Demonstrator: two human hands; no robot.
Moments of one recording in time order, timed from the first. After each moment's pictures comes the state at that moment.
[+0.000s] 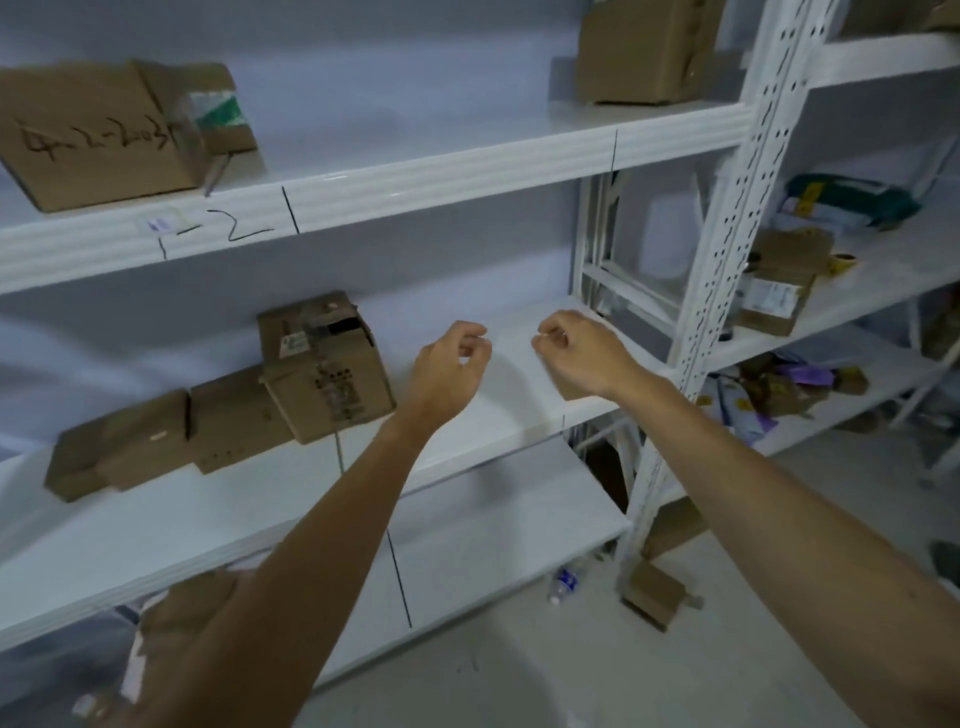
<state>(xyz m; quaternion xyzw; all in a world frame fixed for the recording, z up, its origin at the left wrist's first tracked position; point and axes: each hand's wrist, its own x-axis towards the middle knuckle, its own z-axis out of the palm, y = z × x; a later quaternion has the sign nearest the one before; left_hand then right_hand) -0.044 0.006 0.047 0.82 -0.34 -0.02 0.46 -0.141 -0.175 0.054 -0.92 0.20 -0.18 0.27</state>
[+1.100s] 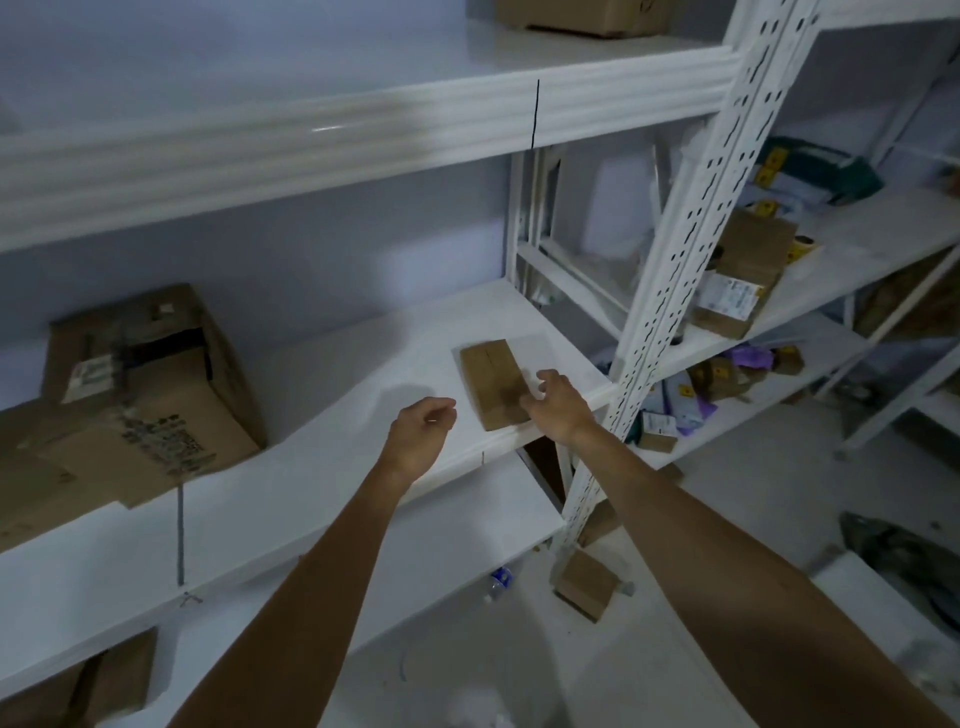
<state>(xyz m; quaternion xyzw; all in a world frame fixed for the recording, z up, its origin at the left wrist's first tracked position) 0.034 -0.164 -0.097 0.81 -0.21 -0.25 0.48 -0.075 -0.358 -0.086 -0.84 0.37 -0.03 0.39</state>
